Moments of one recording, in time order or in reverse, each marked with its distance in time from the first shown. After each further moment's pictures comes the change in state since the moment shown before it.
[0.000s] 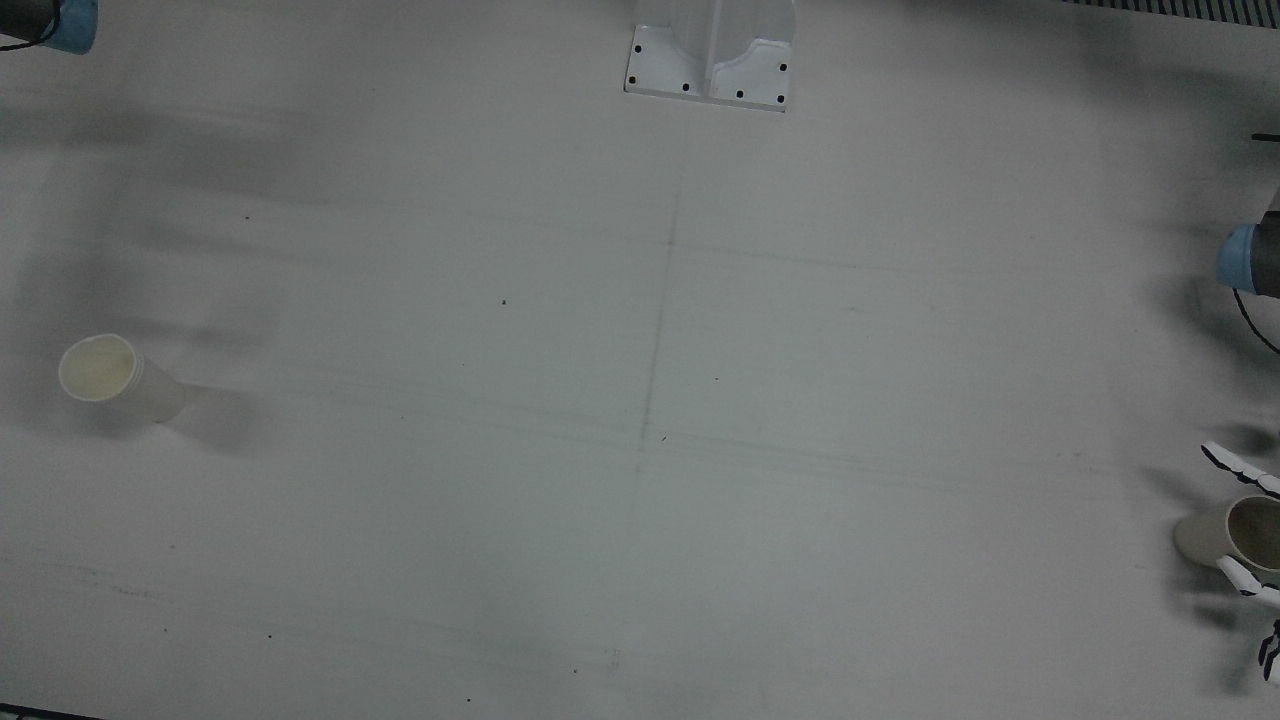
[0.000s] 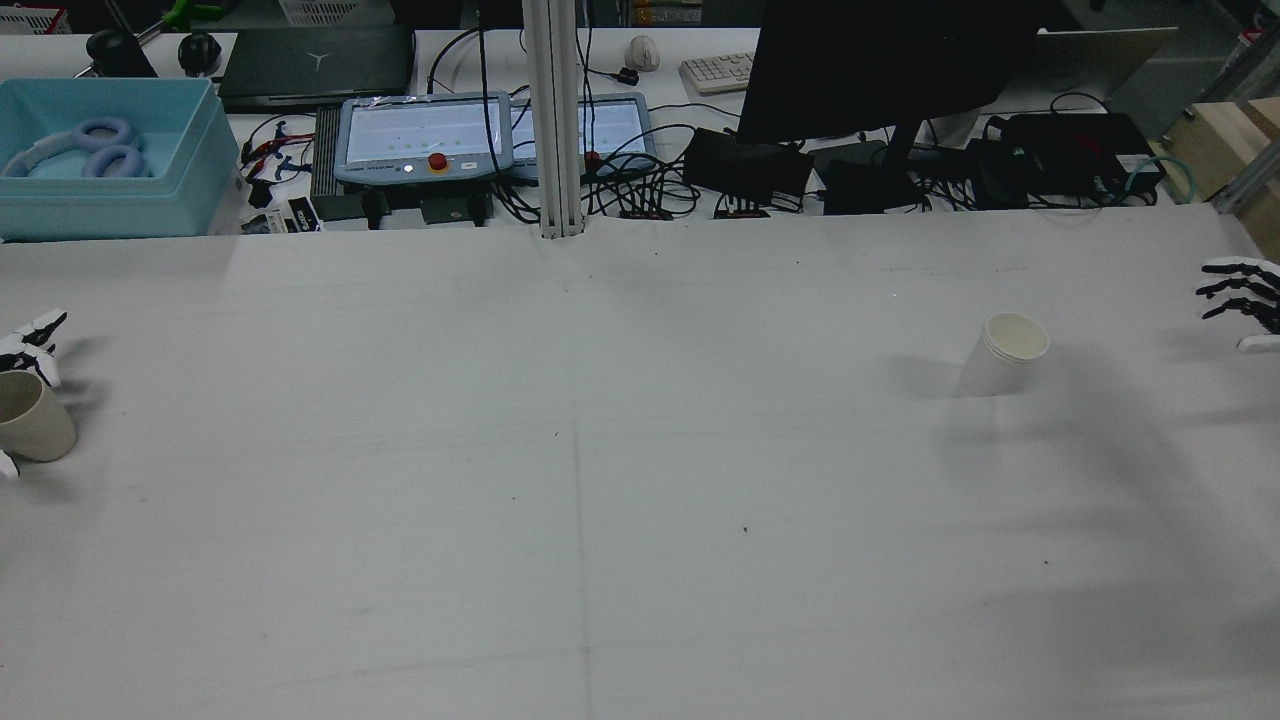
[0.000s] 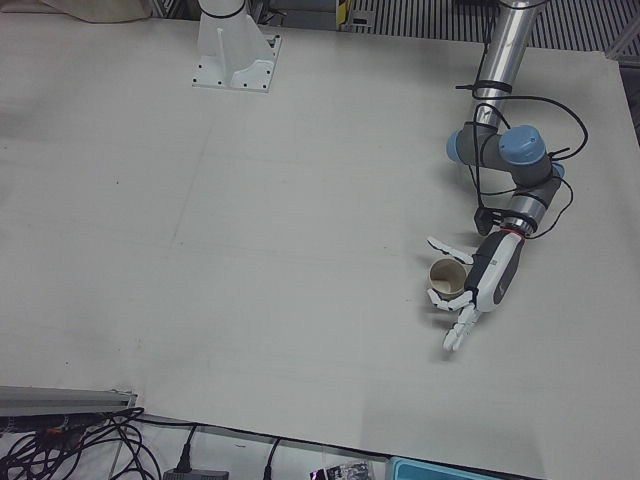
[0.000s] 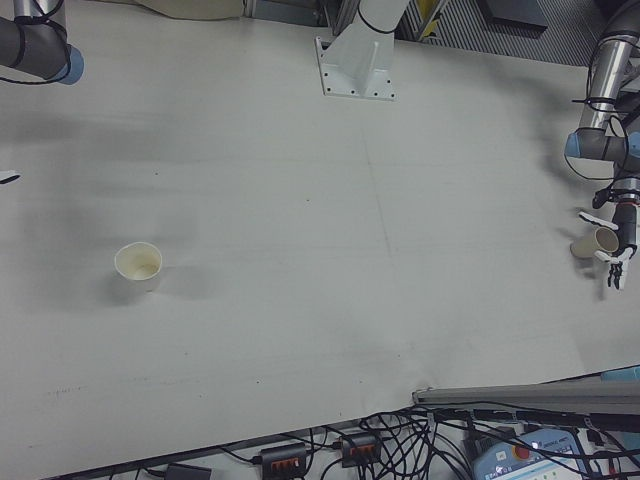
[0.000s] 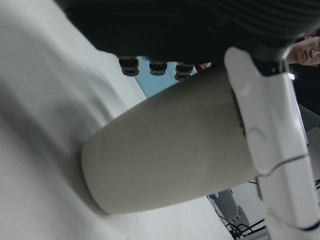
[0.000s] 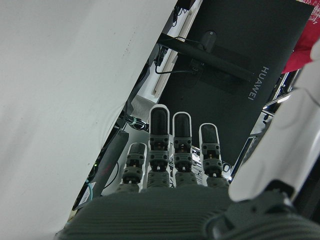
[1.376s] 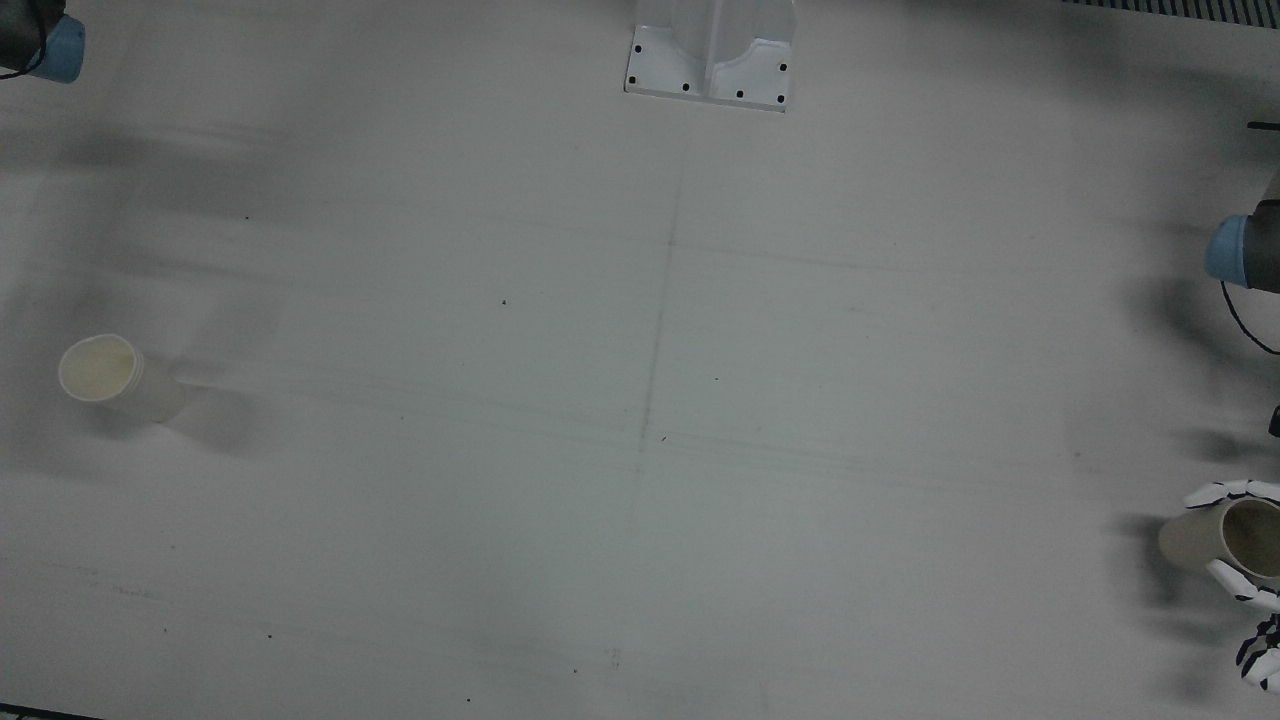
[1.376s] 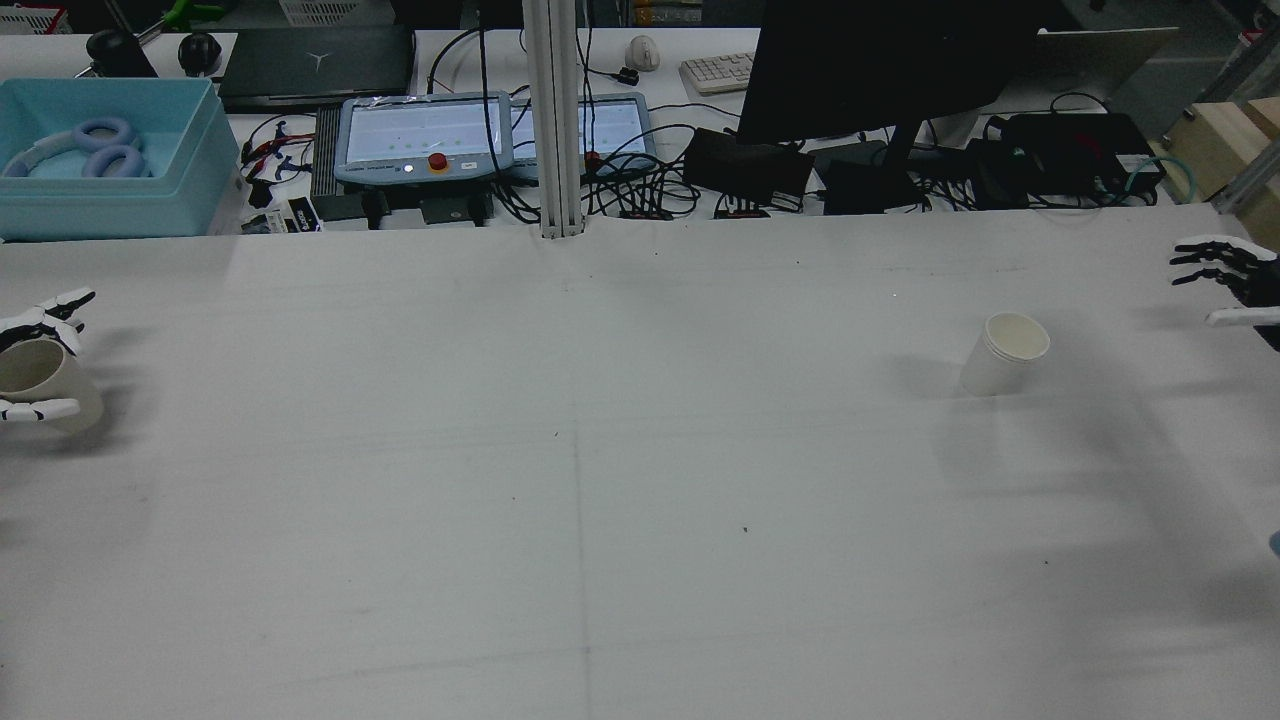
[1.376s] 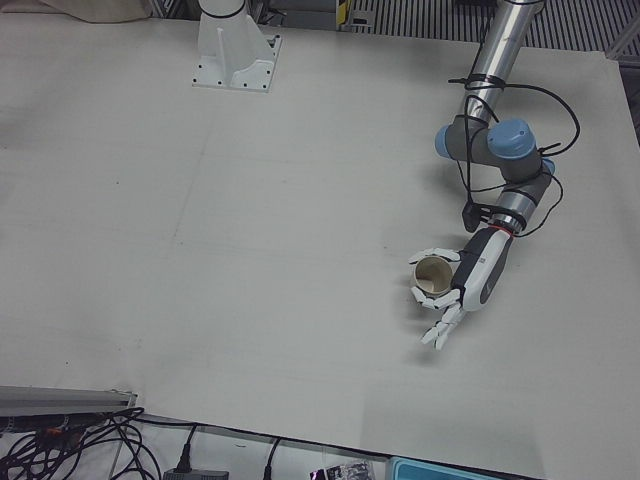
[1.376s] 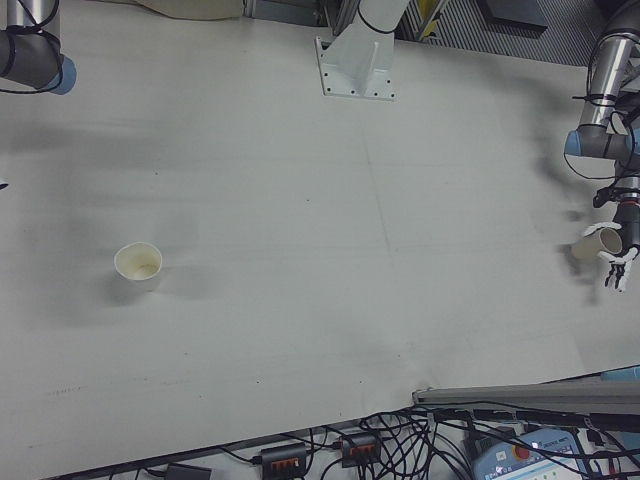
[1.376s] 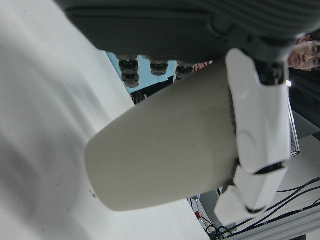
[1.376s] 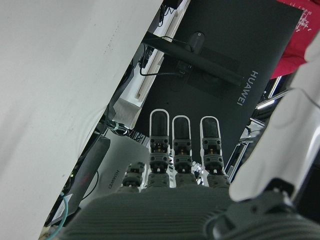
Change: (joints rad) left arm -0.002 0.000 -0.115 0.079 0.001 -0.062; right arm 0.015 0.105 -0.144 0.115 -0.004 -0.024
